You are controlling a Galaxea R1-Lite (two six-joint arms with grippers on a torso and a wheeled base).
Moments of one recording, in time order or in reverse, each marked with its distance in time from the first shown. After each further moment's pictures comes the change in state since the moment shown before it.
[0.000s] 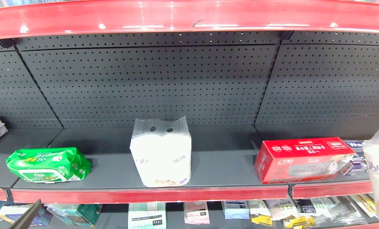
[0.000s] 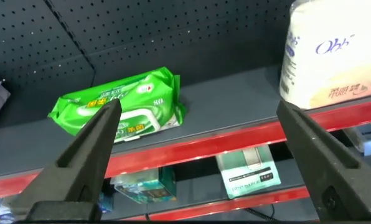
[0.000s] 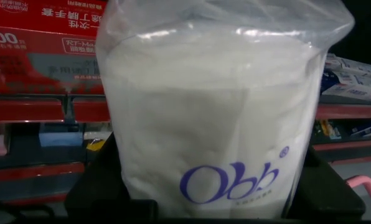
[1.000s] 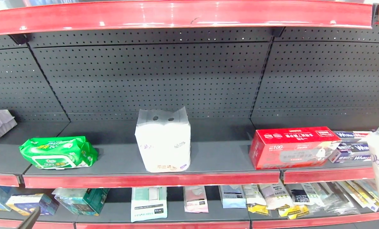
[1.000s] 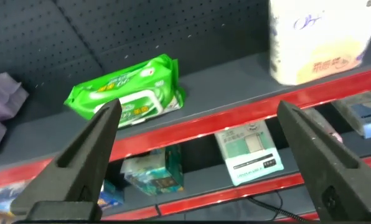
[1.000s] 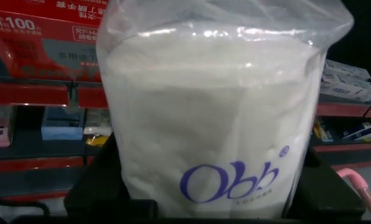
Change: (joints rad) left arm -0.001 -0.057 0.027 -0.002 -0.037 0.053; right arm 0.003 -0.006 -0.036 0.002 0.003 -0.008
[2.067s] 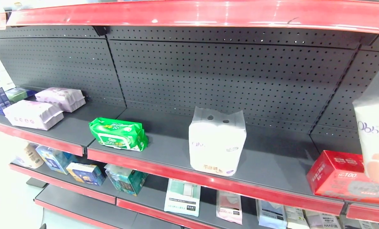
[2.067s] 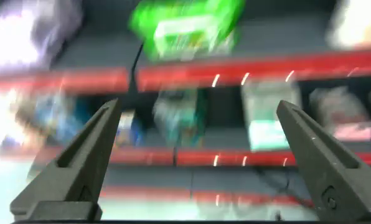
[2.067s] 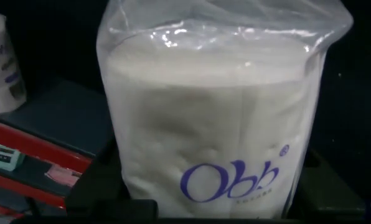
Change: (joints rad) left arm 0.016 -0.073 0.060 0.108 0.023 -0.075; right arm 0.161 0.078 -0.166 -0.043 0.083 -0.008
